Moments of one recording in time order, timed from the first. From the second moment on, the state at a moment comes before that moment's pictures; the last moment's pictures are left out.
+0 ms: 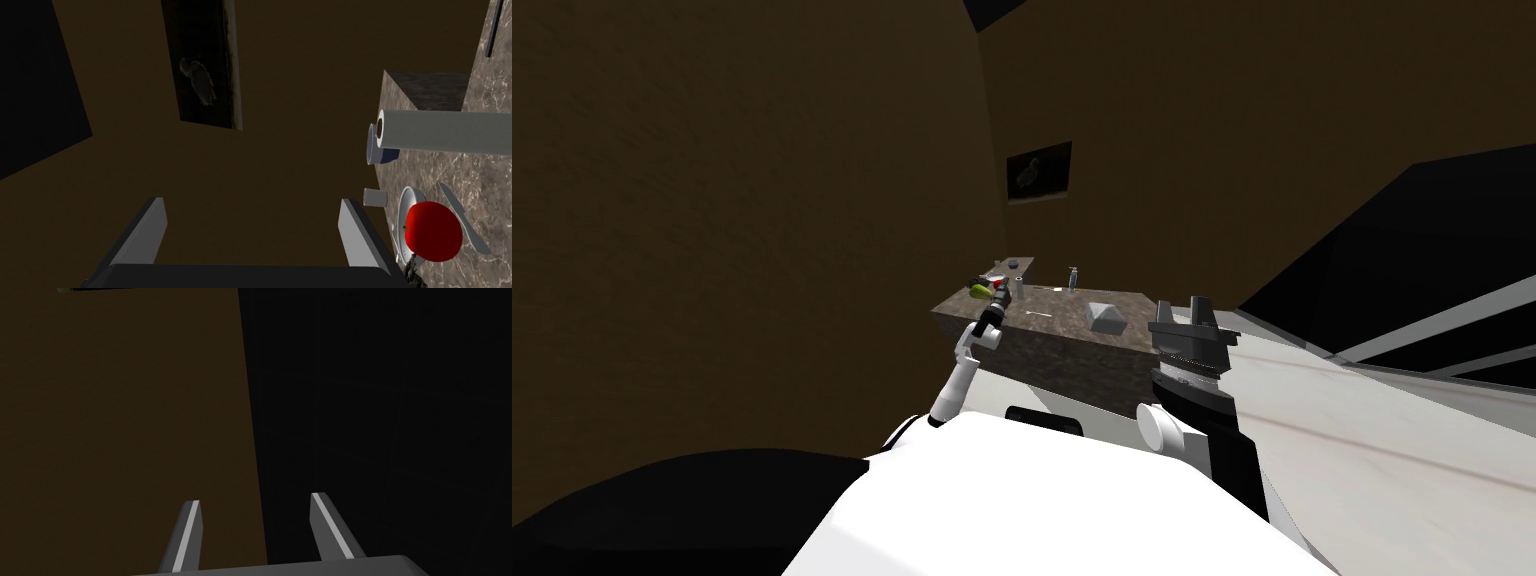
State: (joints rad) left arm -0.15 0.21 -0.08 -1.85 0.00 0.15 0.18; right arm 0.48 0.04 -0.04 -2.30 -0.04 -0.50 -0.11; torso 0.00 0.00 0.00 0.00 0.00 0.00
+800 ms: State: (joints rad) left arm -0.35 0.22 -0.10 -1.66 -0.01 0.37 0.18; right arm 0.48 0.04 -0.04 -2.30 -0.04 -0.50 -0.11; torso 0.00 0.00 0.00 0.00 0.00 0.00
